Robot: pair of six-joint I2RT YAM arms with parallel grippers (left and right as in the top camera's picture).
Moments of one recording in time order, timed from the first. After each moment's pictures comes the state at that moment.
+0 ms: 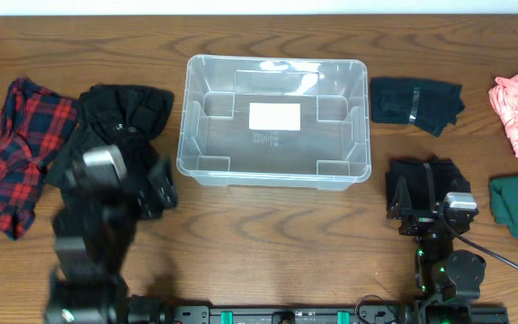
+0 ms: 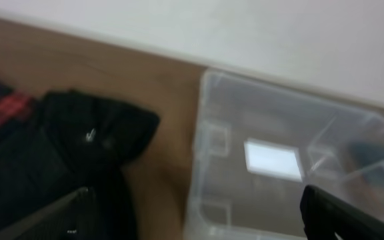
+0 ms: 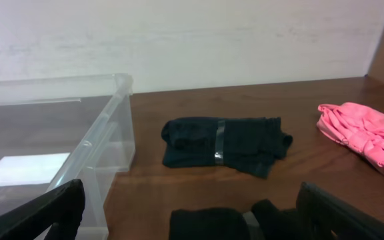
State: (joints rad) left arm 0.01 0.57 0.74 -0.59 0.10 -0.25; right arm -0.04 0.02 0.01 -0.07 0.01 0.11
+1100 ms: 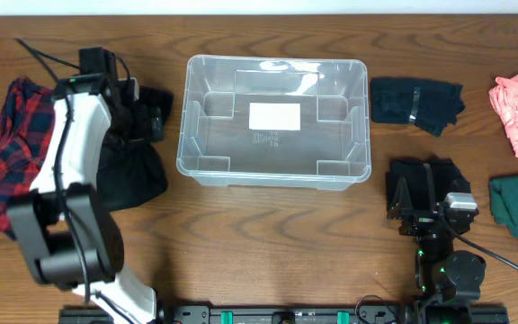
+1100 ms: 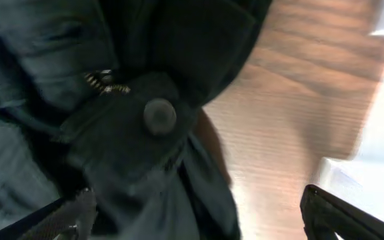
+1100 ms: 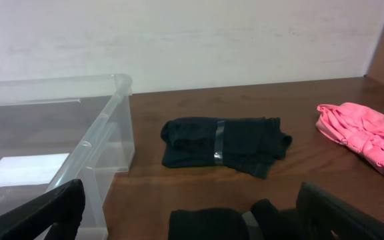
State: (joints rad) left arm 0.15 1.85 1.44 -0.98 0.02 0.04; right arm -0.03 0.01 0.01 -0.07 0.01 0.11
